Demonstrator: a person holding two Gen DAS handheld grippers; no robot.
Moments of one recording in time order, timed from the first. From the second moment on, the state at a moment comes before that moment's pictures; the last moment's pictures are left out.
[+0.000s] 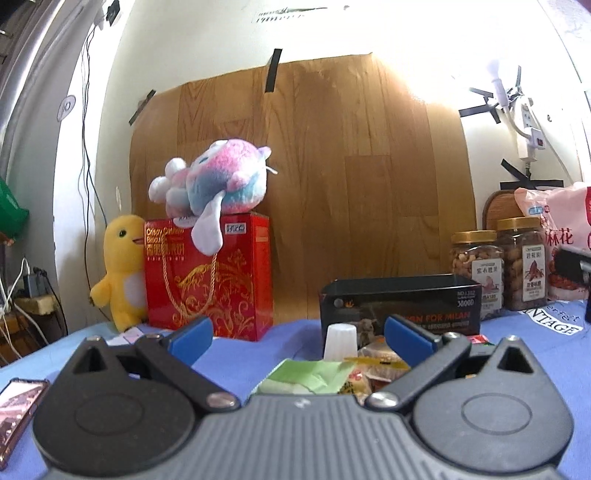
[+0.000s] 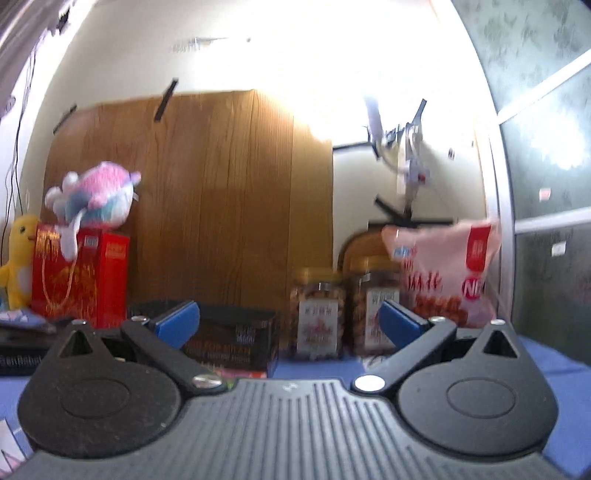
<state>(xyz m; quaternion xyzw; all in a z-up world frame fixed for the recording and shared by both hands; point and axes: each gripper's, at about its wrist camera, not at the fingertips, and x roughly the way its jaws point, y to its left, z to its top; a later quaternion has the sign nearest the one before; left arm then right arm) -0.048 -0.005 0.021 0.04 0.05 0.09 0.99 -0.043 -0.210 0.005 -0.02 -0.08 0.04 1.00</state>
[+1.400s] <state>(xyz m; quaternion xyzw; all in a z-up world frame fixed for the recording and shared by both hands) -0.054 0.003 0.025 0.03 0.03 0.09 1.00 -0.052 -0.203 -0.004 -0.05 -0.05 0.08 0.99</state>
